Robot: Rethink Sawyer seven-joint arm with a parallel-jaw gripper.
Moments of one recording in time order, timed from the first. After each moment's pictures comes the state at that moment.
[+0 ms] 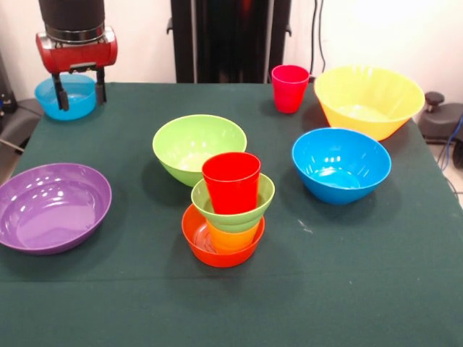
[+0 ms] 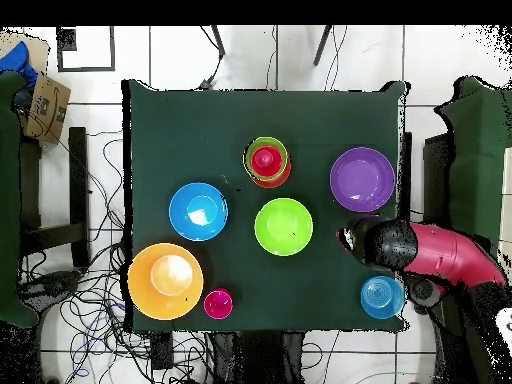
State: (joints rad) arm -0.83 -0.73 0.30 1.73 -0.51 0.62 1.09
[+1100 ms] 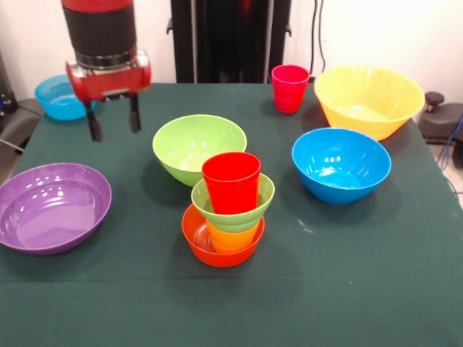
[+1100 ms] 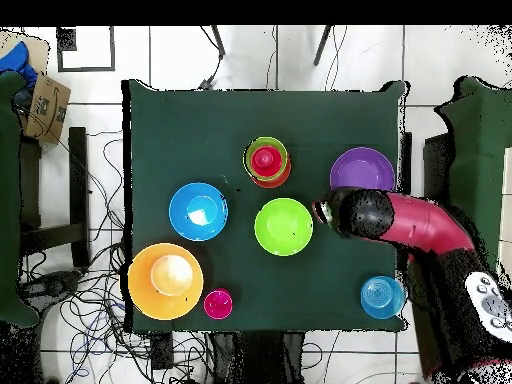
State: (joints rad) arm -0.72 -0.65 0.30 1.63 -0.38 0.62 1.10
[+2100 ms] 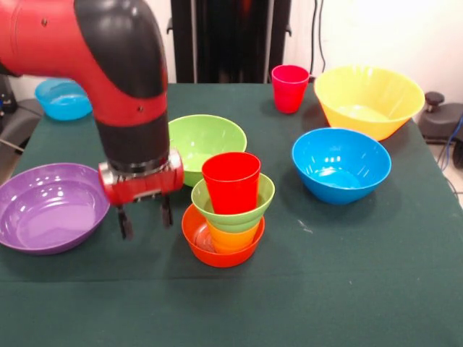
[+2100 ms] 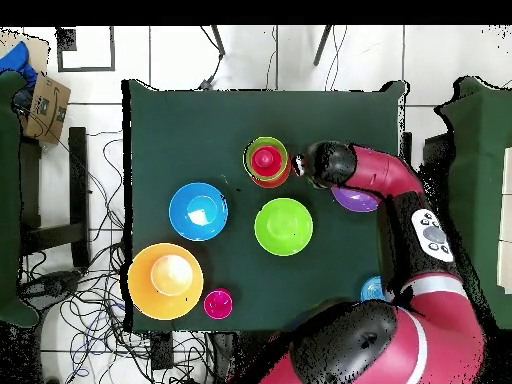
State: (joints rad) arm -0.59 -0.34 0.29 1.25 -0.32 0.62 1.15
